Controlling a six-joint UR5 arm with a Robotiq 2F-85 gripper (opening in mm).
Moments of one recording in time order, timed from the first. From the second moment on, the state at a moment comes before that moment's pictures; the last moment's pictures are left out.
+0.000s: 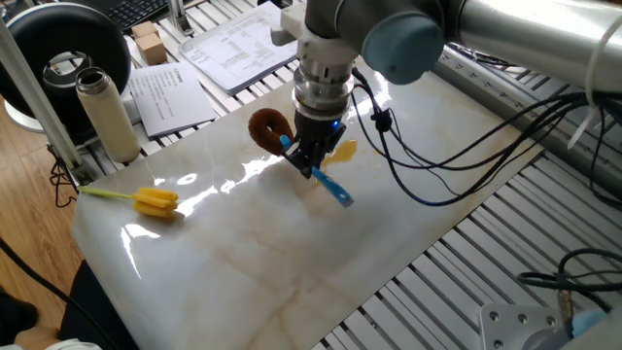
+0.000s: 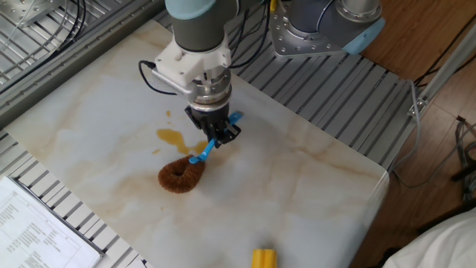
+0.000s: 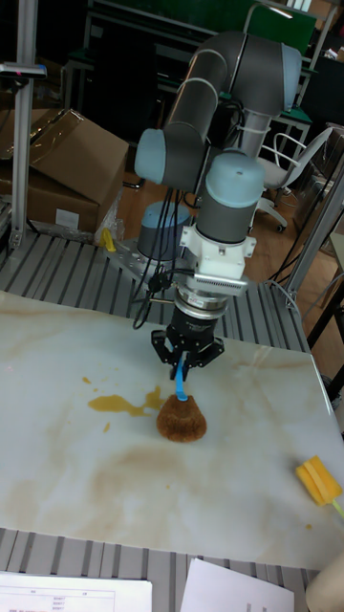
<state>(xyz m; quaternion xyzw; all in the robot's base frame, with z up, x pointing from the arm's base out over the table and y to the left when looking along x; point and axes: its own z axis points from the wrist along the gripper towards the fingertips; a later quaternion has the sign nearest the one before) 0.500 0.056 0.060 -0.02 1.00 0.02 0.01</state>
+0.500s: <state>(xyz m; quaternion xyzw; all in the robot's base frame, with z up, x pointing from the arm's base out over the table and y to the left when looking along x) 0.464 0.026 0.069 -0.03 1.00 -0.01 -0.01</state>
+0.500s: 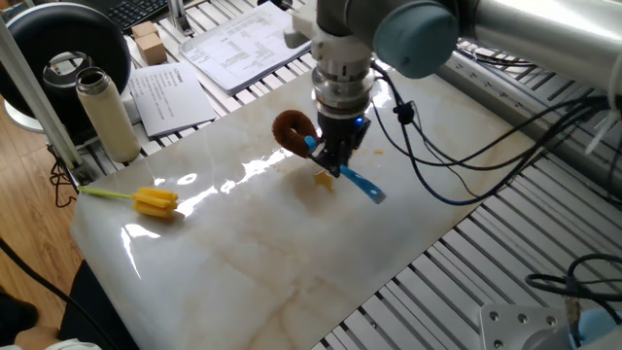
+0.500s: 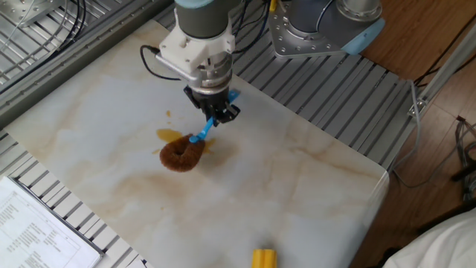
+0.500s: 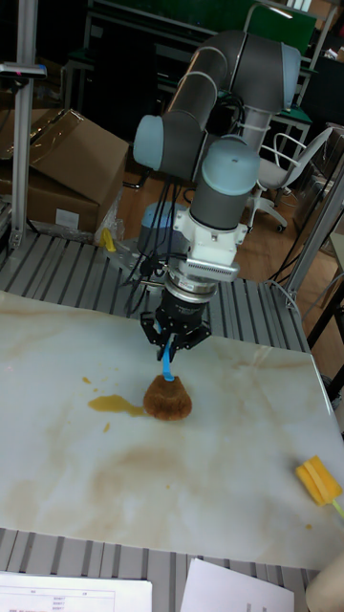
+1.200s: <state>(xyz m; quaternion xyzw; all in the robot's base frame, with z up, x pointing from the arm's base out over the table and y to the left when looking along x) 0.428 -0.041 0.075 -0.15 0.99 -0.06 -0.01</state>
